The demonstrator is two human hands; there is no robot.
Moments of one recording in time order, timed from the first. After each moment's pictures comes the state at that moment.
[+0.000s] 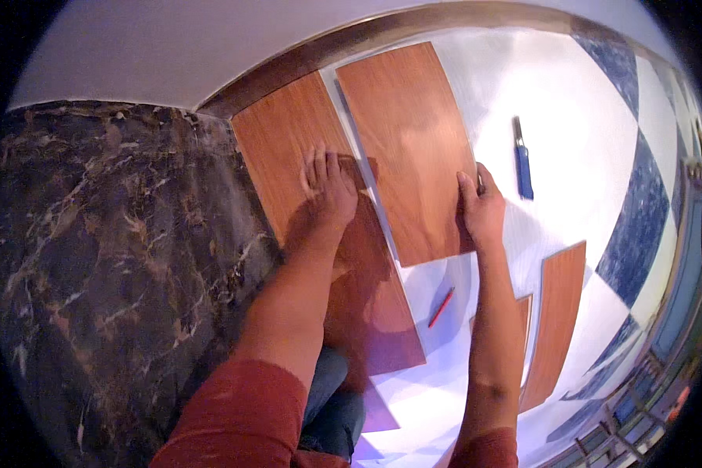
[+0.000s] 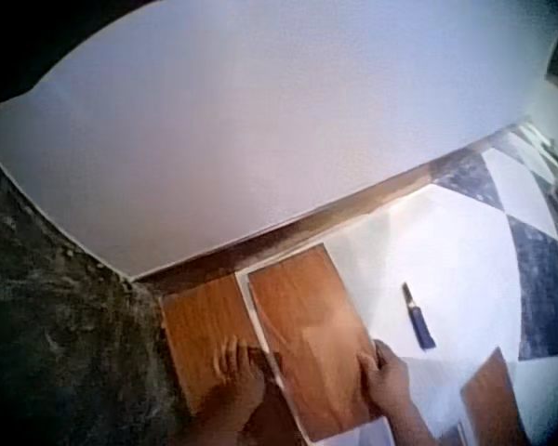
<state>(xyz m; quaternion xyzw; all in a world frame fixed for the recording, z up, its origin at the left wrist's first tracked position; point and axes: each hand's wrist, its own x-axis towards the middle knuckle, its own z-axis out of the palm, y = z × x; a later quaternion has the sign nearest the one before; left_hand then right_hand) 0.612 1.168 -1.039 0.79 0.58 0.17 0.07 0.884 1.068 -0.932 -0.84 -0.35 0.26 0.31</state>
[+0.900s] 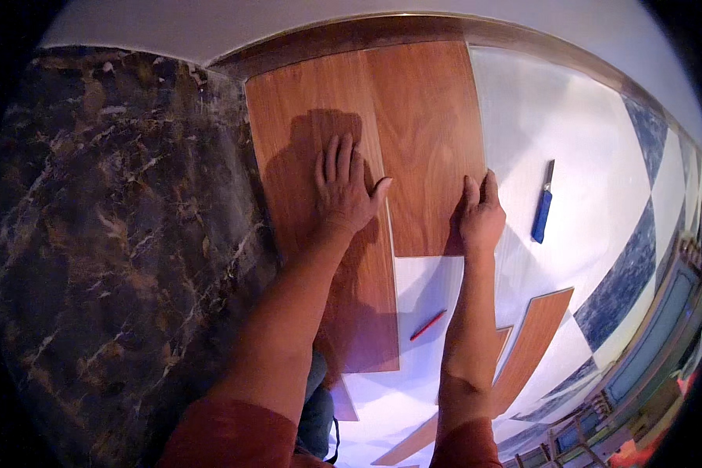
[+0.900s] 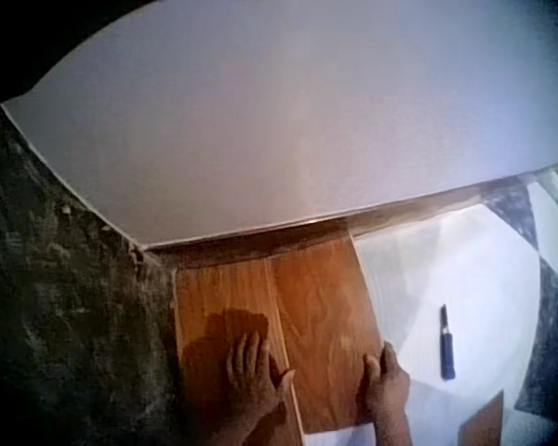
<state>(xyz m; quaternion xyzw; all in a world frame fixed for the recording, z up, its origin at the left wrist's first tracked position) 0.614 1.171 -1.018 0.78 0.59 0.15 0.13 0.855 1.121 -0.968 -0.88 -0.38 0.22 0.16</state>
